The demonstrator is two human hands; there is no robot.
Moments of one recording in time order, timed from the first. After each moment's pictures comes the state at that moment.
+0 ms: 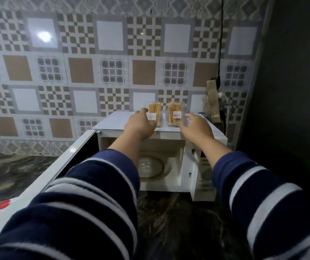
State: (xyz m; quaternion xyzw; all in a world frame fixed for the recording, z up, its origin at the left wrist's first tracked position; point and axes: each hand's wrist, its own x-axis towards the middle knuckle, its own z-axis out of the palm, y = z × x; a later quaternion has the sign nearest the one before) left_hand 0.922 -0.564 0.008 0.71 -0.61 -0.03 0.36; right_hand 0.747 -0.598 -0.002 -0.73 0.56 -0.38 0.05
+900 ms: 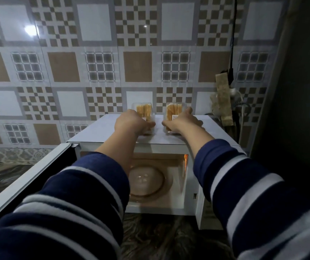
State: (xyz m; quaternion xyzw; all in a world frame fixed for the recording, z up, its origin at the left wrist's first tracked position) left_hand 0.940 -0.687 0.015 0.81 -0.51 -0.04 0.30; right_hand 0.798 -0.720 0.019 -0.63 0.70 -0.28 0.19
